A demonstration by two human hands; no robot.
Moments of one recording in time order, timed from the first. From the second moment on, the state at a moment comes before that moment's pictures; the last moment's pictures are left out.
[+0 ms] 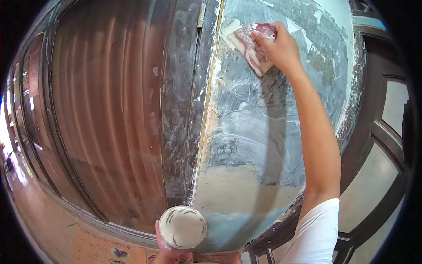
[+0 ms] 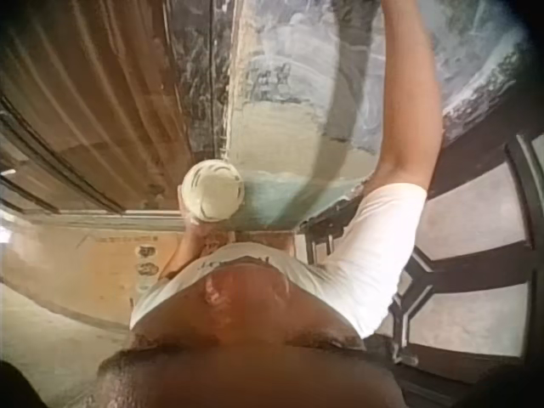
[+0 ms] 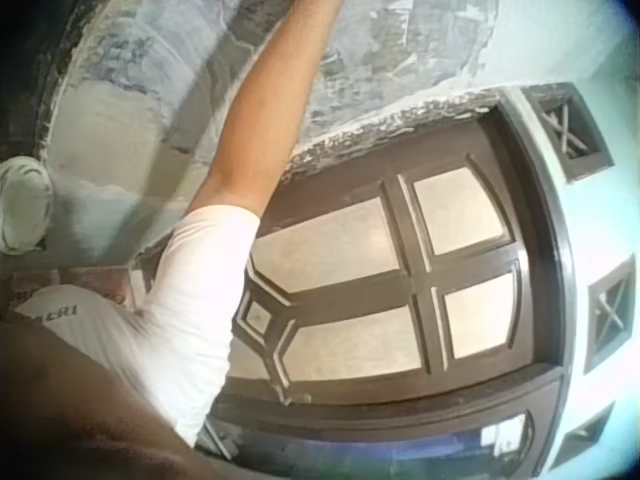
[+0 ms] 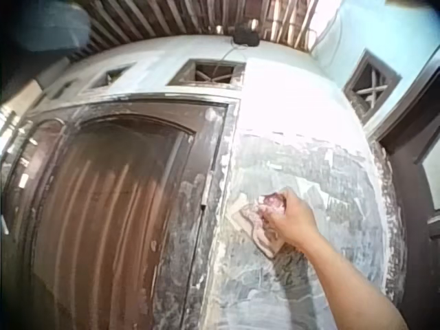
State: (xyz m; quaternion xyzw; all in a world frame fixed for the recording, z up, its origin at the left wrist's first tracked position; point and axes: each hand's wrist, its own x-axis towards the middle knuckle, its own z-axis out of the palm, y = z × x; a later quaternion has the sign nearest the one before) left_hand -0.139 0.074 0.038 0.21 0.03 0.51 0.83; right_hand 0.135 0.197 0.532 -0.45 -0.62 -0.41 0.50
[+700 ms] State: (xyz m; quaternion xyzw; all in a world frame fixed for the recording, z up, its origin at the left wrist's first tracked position) left_hand -0.141 0.070 0.030 0.24 0.06 0.52 0.82; right_hand 0.130 0.183 0.521 -0.44 -0.62 -0.43 0.49
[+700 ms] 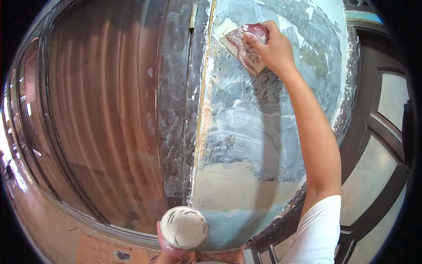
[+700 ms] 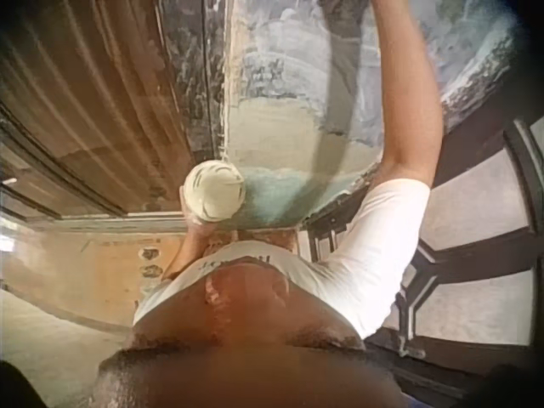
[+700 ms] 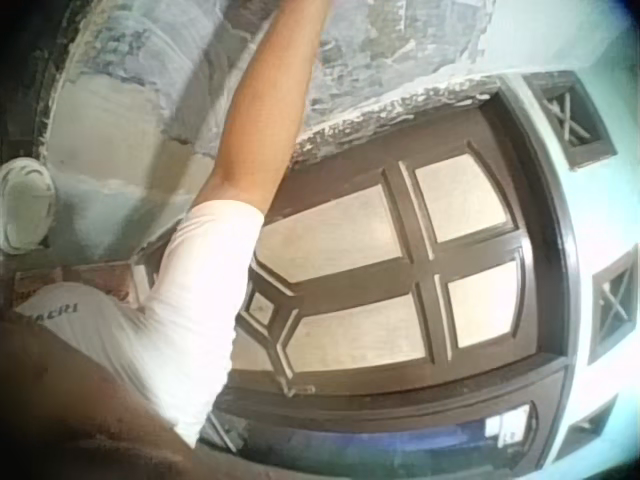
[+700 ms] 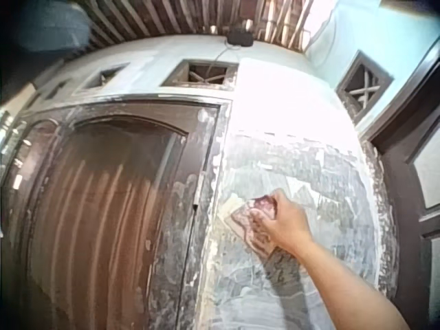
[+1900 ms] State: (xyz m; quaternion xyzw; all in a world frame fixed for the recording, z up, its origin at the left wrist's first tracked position) left_hand -0.131 0.063 0.036 0.22 0.06 0.51 0.83; right_hand 0.130 0.177 0.548 -0.44 -0.60 -0.44 0.51
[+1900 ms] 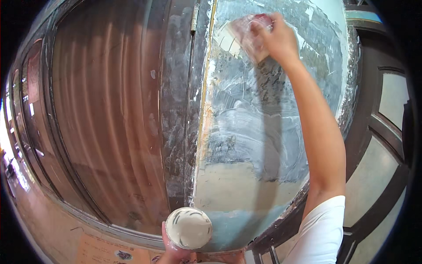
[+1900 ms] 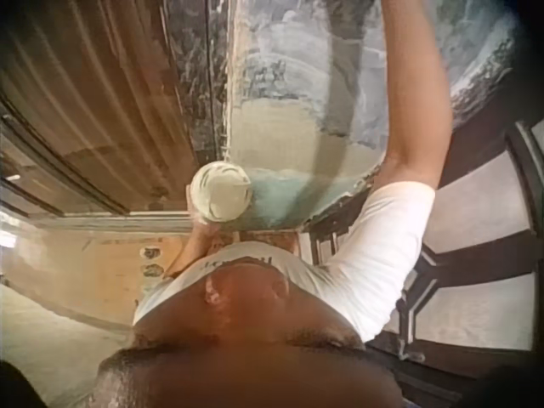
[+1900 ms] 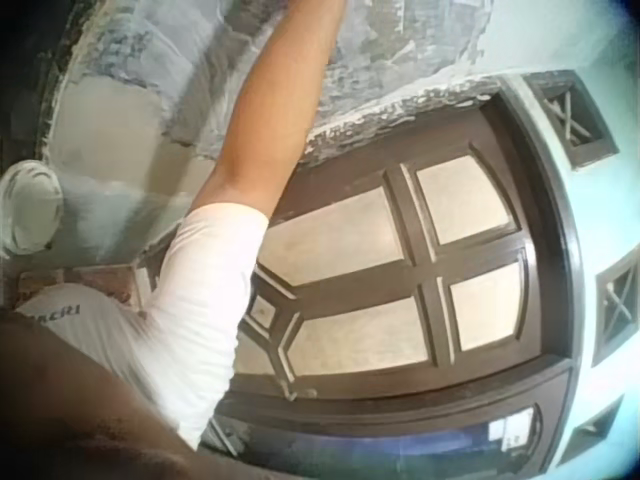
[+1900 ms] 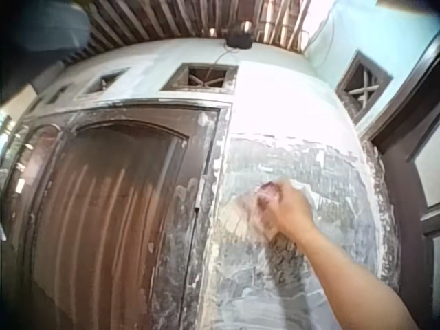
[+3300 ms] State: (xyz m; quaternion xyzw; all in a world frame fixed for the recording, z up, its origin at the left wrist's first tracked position) left_hand -0.130 0.069 0.031 0.17 0.04 0.48 0.86; right_hand 0.136 0.175 0.537 -0.43 -0.53 -0.47 0.56
